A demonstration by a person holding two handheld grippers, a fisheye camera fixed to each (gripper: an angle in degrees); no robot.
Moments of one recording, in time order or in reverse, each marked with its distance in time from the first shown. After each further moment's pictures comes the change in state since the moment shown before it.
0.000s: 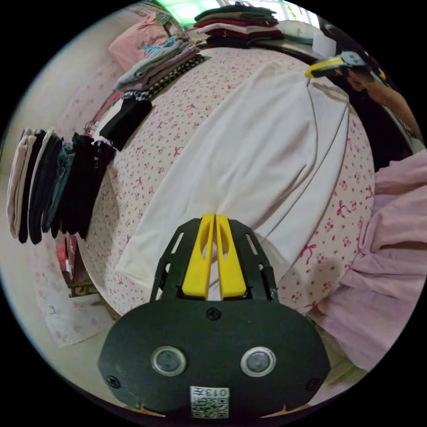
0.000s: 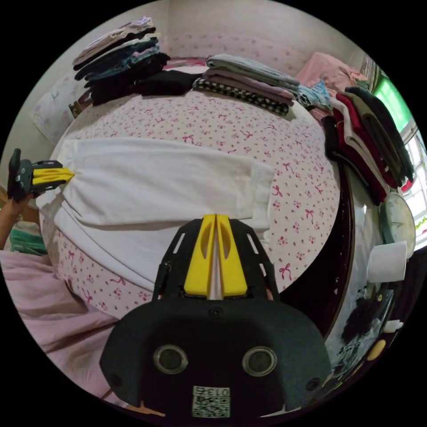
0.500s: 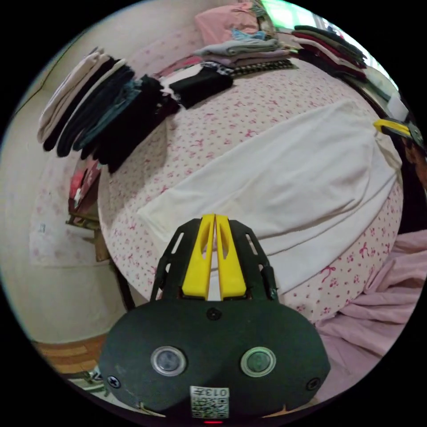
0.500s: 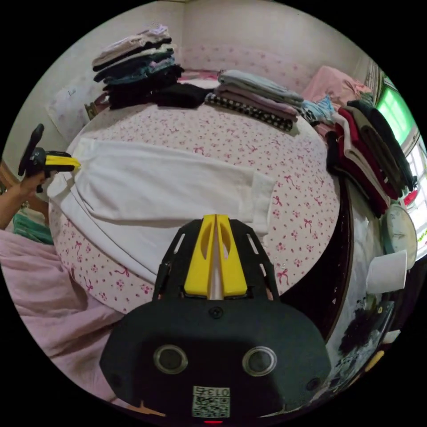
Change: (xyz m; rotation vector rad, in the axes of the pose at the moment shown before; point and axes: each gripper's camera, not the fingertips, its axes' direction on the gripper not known) left arm -0.049 0.049 -0.027 -0.051 -0.044 -0.420; right arm -0.064 0.035 0.023 0.112 -0.052 -0.105
